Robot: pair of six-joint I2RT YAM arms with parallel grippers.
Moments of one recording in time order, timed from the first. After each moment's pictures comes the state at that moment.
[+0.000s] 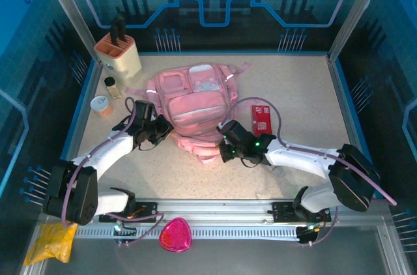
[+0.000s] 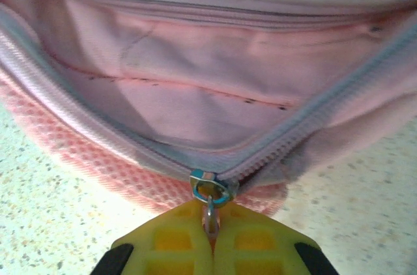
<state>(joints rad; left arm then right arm) -0.20 1.30 0.67 -0.29 0.30 -1.01 0.93 1.42 0.81 -0.34 0.10 0.42</state>
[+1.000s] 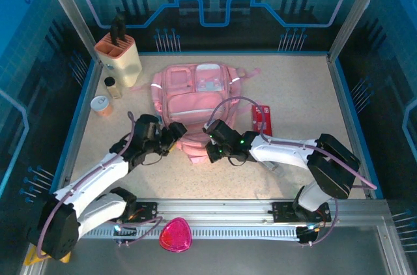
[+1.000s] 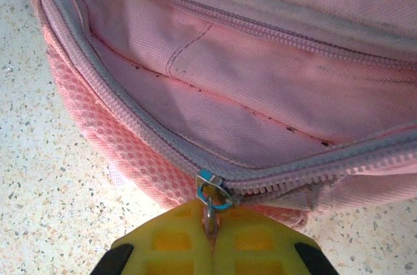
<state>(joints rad) -0.43 0.99 0.49 -0.21 0.25 -1.22 0.96 1.57 0.91 -0.29 0.05 0.43</state>
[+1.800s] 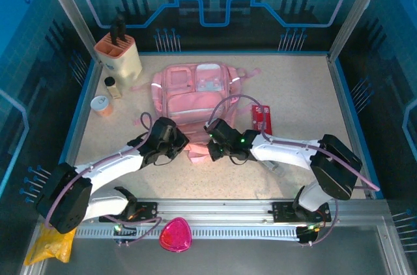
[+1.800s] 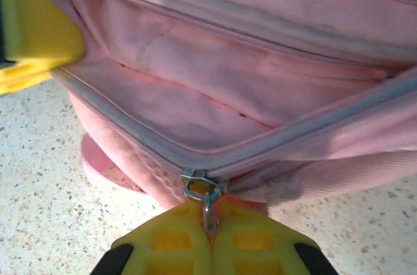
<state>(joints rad) -0.52 1.21 0.52 -0.13 0.11 -1.32 0.95 1.54 0.93 -0.36 0.13 0.42</state>
